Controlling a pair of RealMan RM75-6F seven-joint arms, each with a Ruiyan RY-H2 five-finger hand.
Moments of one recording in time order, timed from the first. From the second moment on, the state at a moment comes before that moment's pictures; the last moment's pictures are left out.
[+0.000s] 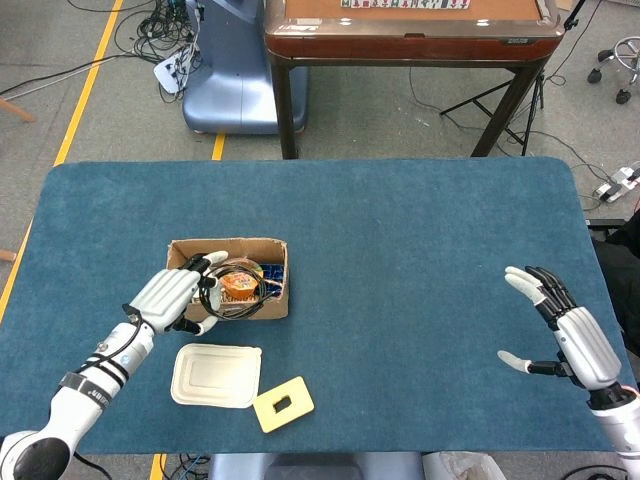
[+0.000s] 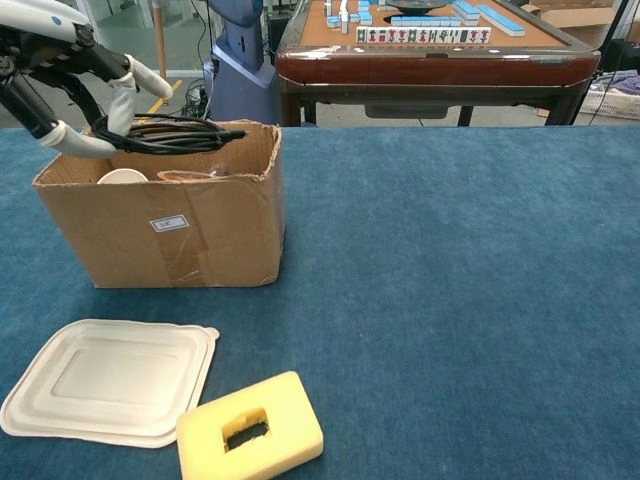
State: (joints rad) left arm -0.79 -0.90 -0.26 -2.21 0.67 0.89 0.37; right arm 0.20 -1.00 -0.02 -1.59 -1.75 1.57 0.57
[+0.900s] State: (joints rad) left arm -0.76 -0.91 -0.21 -2.18 0.84 1.02 0.28; right arm 0.19 -1.00 0.00 -1.59 -1.72 1.59 0.59
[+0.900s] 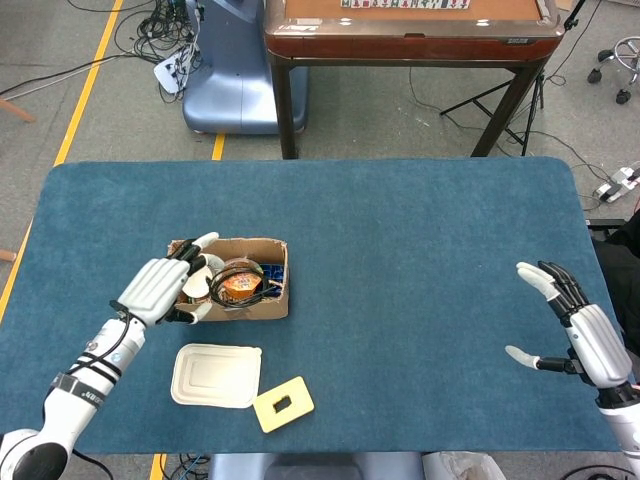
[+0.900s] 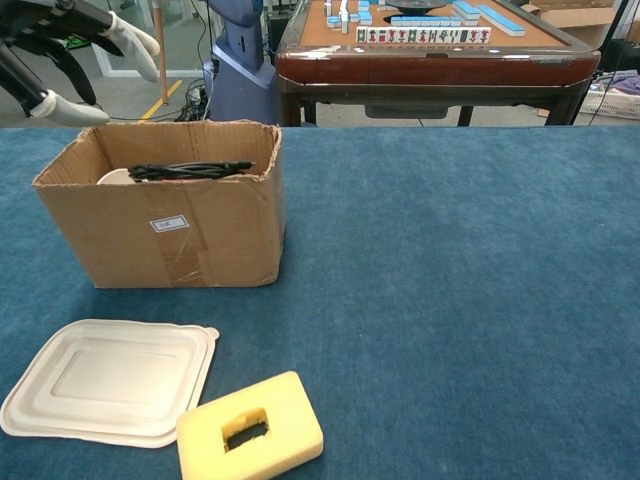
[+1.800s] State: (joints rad) left arm -0.61 -1.06 -0.11 -2.20 1.10 1.42 0.62; right arm 0.19 -1.00 0.00 -1.59 -1.72 1.58 0.58
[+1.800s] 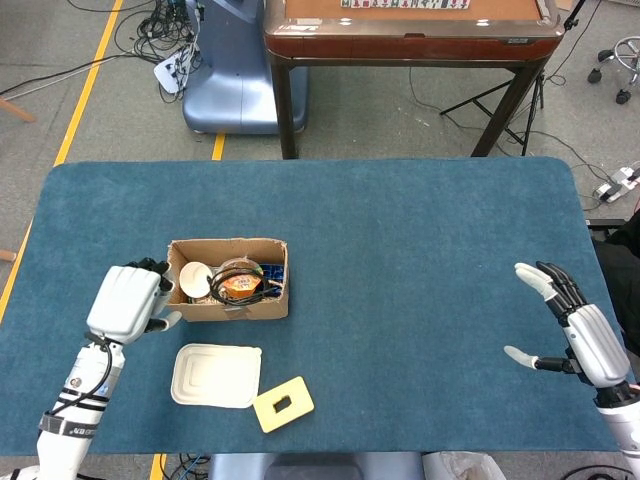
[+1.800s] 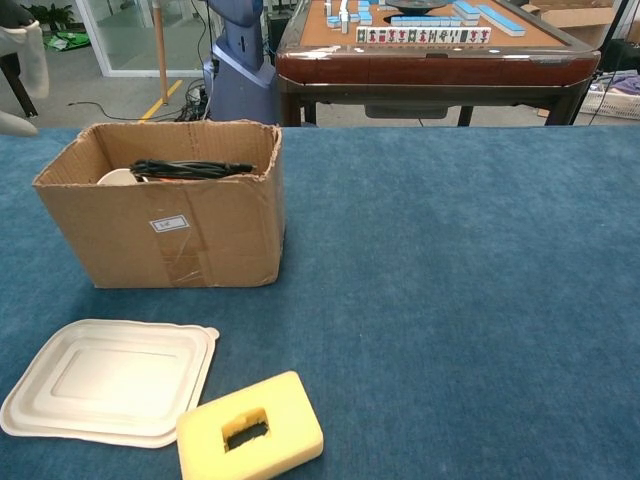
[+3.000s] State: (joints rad) left arm -0.63 -1.15 -0.12 -2.18 1.02 1.32 0.61; right arm 0.18 -1.00 0.01 -1.59 -1.73 1.60 0.60
